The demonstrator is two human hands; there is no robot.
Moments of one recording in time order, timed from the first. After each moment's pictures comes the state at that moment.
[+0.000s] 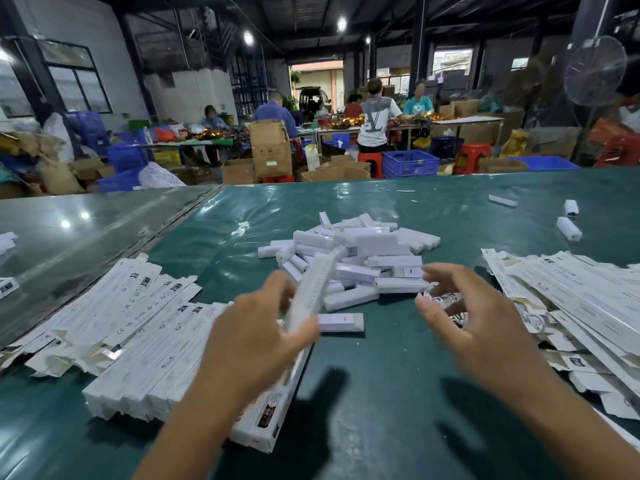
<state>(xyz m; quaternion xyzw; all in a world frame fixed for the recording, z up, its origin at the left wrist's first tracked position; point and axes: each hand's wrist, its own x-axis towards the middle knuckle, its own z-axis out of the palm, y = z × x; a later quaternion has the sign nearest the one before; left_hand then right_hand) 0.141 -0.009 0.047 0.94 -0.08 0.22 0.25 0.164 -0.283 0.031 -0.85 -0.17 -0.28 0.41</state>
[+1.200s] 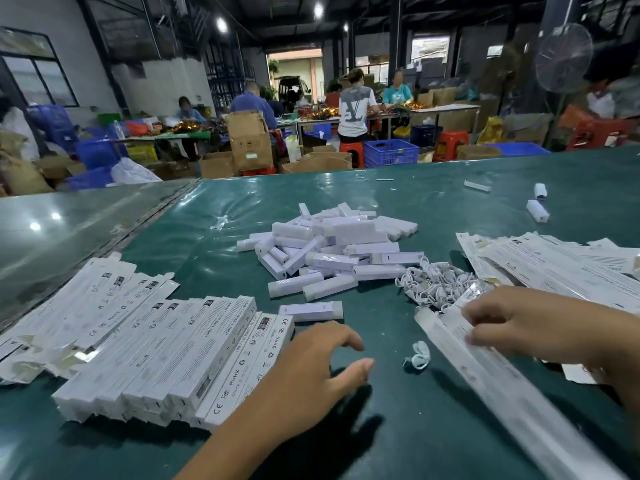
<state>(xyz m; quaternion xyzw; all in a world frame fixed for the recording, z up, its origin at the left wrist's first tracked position) 0.135 -0.066 0.001 0.92 -0.24 0.08 0.31 0.159 -0.365 0.073 -0.95 -0.17 0.16 0.22</state>
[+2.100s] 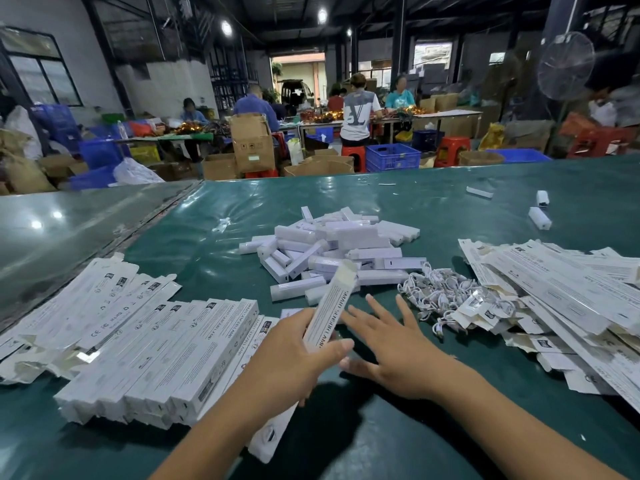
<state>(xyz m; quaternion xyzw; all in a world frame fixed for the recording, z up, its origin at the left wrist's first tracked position) 0.140 -0.051 0.017 0.84 -0.13 0.01 0.52 0.203 -0.251 -0.028 -0.96 -0.27 0.03 0.06</state>
